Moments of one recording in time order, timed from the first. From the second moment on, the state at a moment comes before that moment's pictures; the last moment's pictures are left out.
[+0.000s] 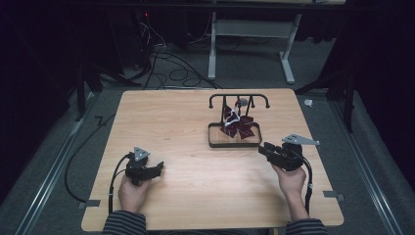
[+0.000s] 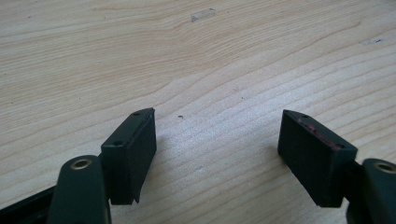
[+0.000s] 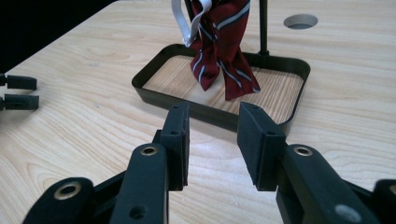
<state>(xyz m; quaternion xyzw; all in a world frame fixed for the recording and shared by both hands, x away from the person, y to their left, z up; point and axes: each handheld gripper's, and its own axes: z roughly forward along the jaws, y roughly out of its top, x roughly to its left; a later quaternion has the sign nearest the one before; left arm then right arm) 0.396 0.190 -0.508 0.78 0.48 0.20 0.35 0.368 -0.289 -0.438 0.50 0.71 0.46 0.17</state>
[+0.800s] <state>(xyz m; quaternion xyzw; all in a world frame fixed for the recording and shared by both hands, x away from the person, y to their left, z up) 0.396 0.190 -0.508 0.78 0.48 0.20 0.35 0.363 -0.278 -0.469 0.50 0.73 0.44 0.14</state>
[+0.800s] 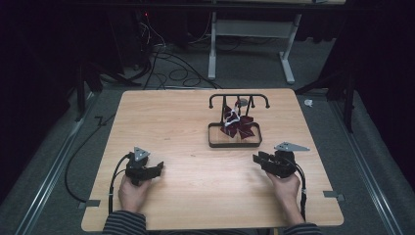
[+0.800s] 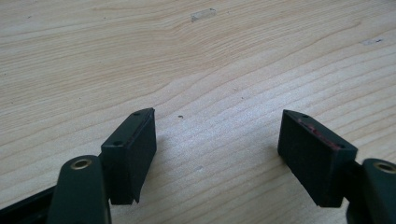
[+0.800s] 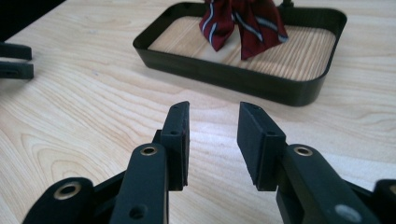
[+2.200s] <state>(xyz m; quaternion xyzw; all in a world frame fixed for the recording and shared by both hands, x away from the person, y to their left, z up) 0.396 0.190 -0.508 0.78 0.48 0.20 0.35 0.354 -0.256 -0.502 0.49 0.77 0.39 0.14</state>
